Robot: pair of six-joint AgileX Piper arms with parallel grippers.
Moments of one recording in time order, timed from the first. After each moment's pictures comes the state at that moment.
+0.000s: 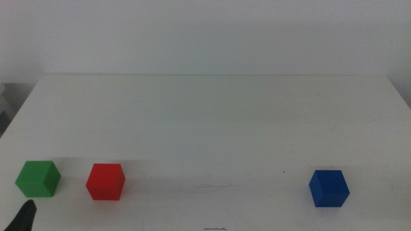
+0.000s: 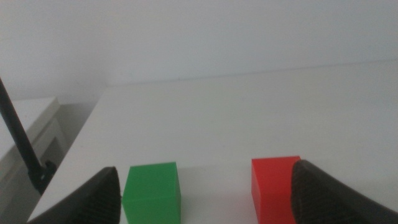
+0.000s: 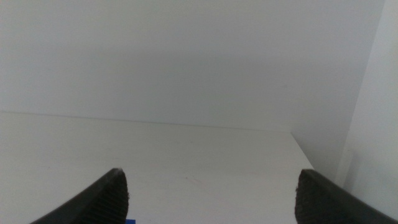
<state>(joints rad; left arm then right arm) -0.03 -0.01 0.03 -0.01 0.18 0.07 0.02 -0.01 0.03 -0.03 0.06 -0.04</state>
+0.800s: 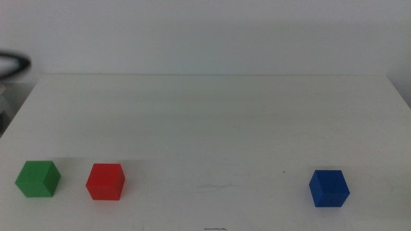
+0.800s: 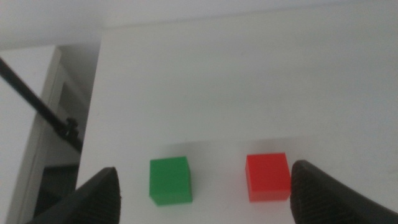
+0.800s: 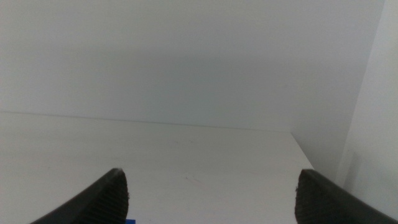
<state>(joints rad) -0.03 0.66 -0.85 0.01 0.85 0.07 0.02 -0.01 0.03 -0.03 0.06 -0.04</state>
